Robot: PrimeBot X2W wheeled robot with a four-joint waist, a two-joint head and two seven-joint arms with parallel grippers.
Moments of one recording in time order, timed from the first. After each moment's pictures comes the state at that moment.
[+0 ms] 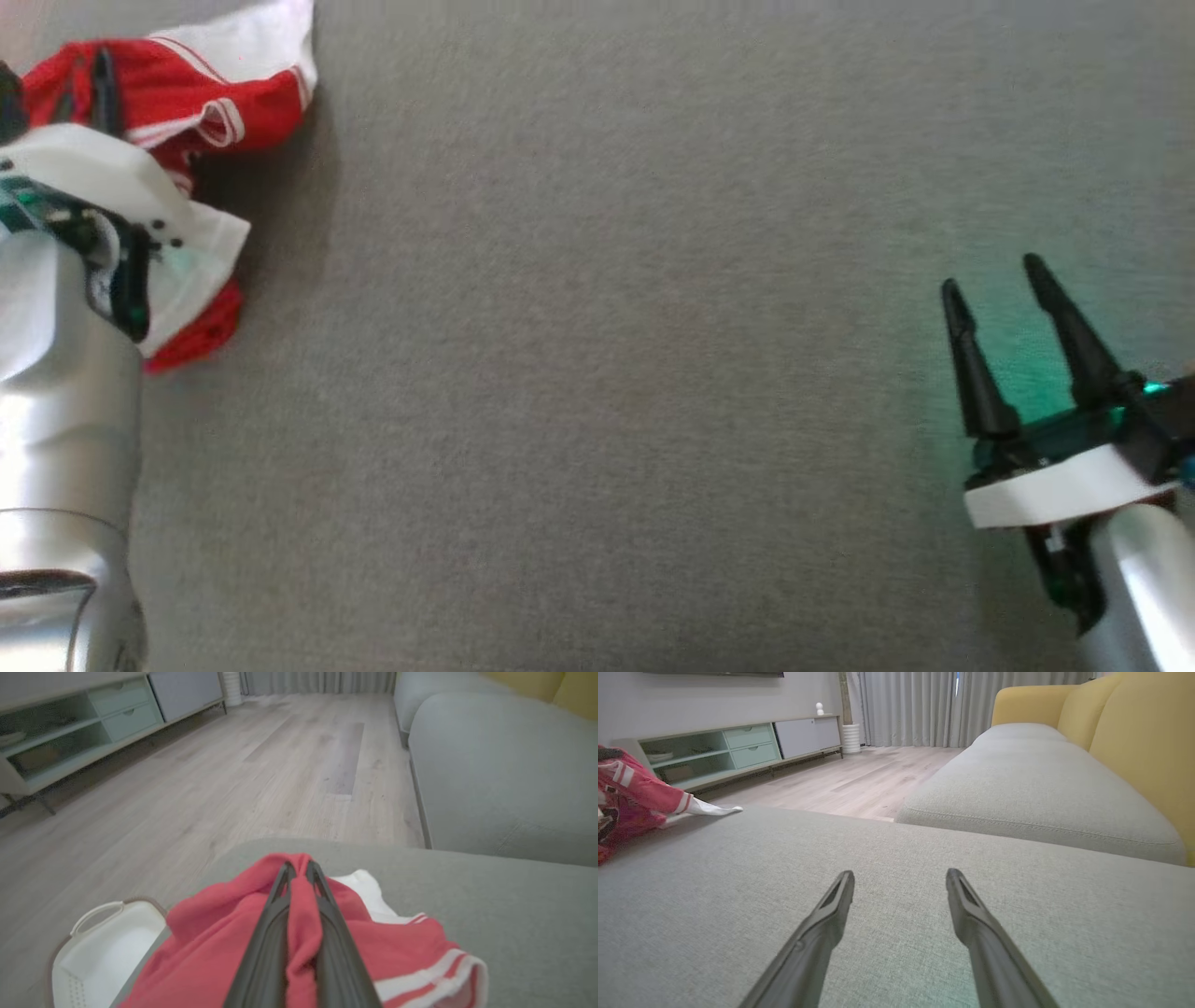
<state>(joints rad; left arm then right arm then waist) -0.96 0.26 -0.01 1.01 -0.23 -0.12 -0.01 -0.13 -0.32 0.17 0.11 0.22 0.13 -0.26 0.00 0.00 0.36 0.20</state>
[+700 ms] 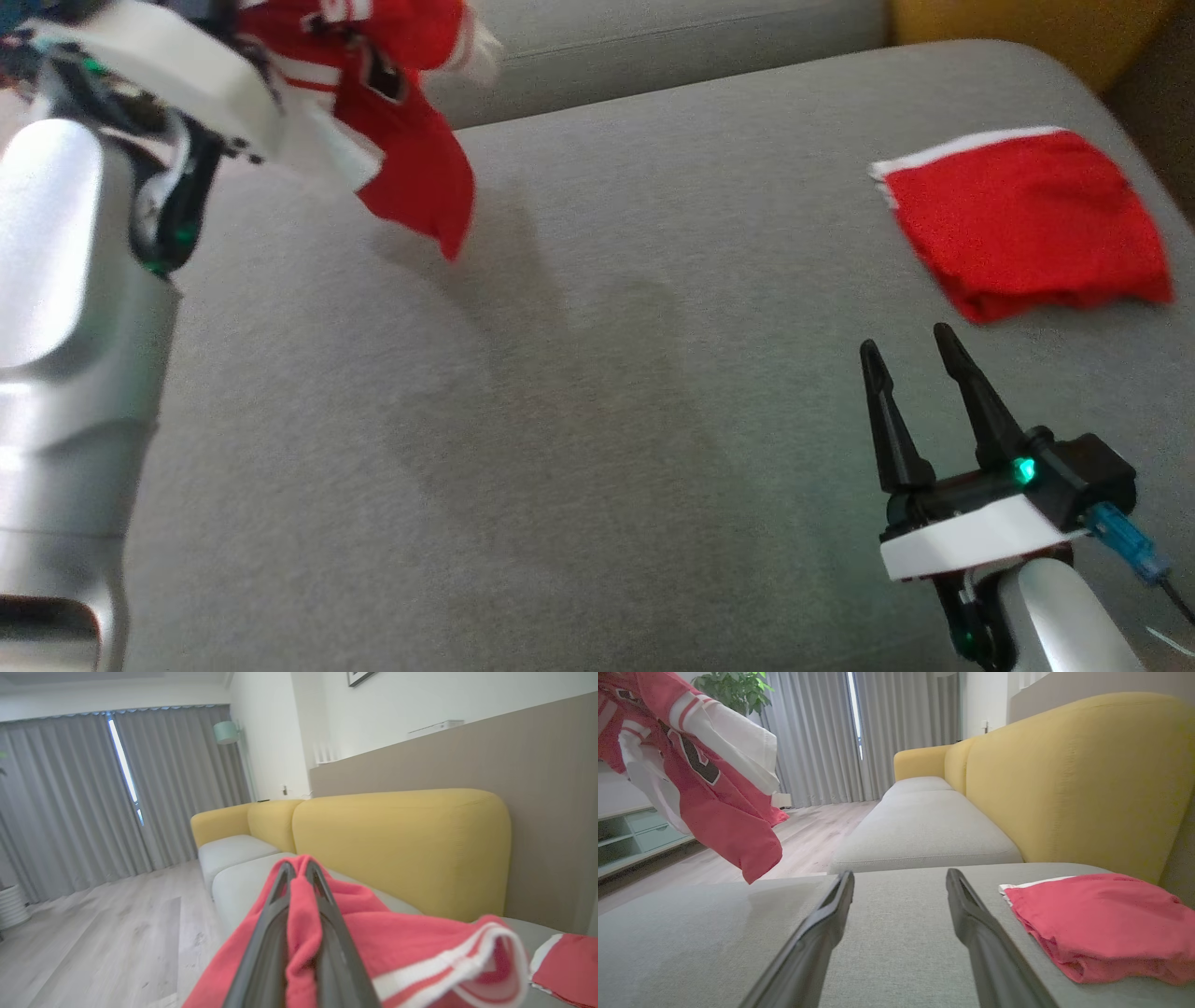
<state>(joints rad) -0.93 0.33 -0.33 0.43 -0.41 -0.13 0.15 -0.07 -0.14 0.19 0.16 0.22 0.13 -0.26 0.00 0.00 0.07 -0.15</state>
